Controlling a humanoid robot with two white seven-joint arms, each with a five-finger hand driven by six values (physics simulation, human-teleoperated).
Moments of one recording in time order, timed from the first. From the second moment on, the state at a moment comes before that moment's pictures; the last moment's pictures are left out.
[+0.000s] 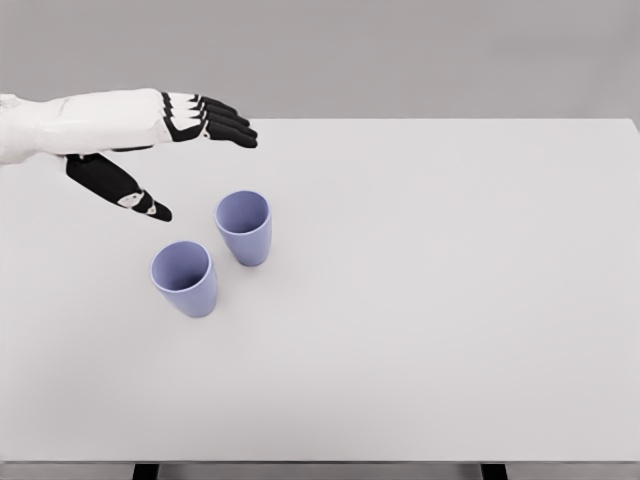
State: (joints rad) left arm -0.94 1.01 -0.82 -1.69 0.34 -0.61 -0.61; right arm 0.00 0.00 -0.03 0.14 0.07 -0.14 0.56
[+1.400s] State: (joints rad) left arm -1.02 0.84 -1.02 -1.48 0.20 -0.61 -0.61; right arm 0.00 0.00 -0.04 0.14 0.07 -0.14 0.56
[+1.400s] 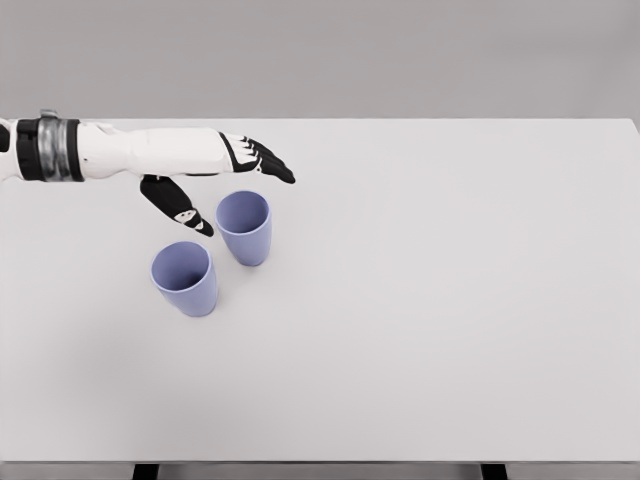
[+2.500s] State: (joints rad) left arm -1.02 0.78 -1.06 -1.29 0.21 -0.61 -0.61; right arm 0.00 0.00 -0.04 0.14 0.07 -0.14 0.56
